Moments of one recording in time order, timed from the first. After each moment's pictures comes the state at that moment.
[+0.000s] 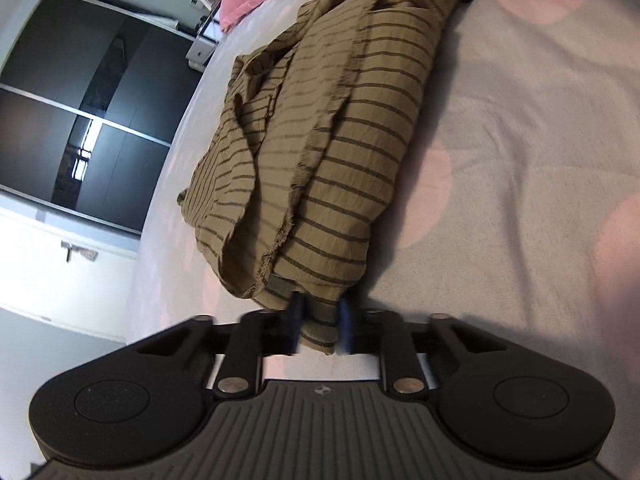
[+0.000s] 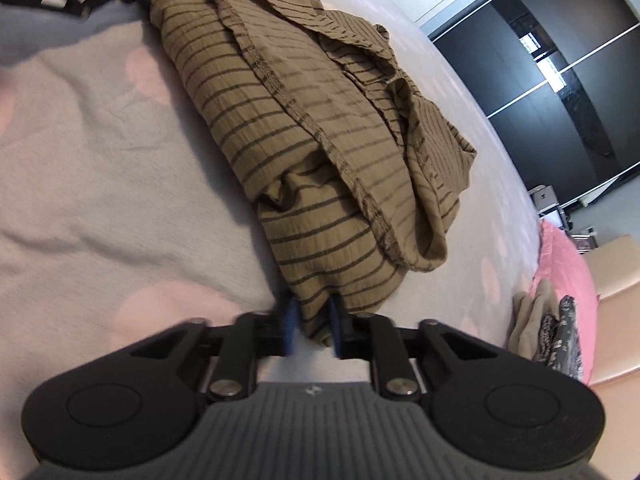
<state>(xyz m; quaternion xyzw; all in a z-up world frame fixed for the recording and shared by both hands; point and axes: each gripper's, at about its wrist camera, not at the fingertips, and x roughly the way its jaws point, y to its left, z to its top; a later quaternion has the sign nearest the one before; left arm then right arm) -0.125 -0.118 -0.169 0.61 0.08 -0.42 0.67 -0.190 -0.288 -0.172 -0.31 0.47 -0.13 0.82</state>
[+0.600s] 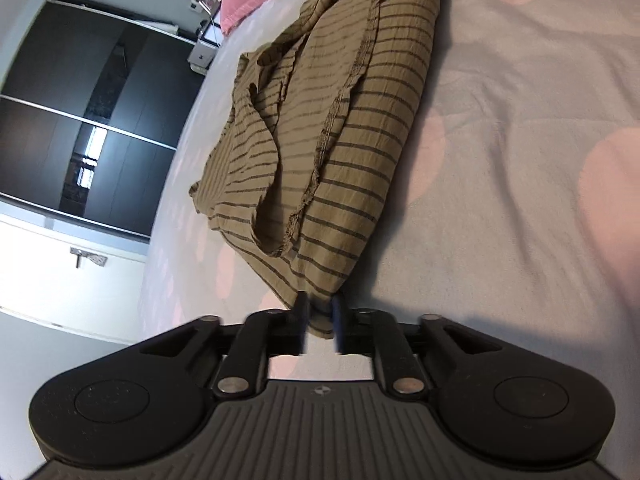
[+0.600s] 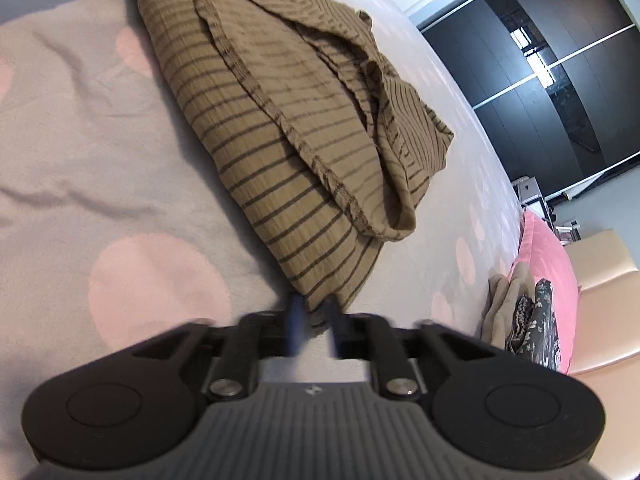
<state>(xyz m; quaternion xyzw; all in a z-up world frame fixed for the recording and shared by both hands) -0.123 -0.100 -0.172 0.63 0.04 -0.42 0.65 -0.208 -0.292 -0.161 -0.32 0.47 -0.14 0.81</state>
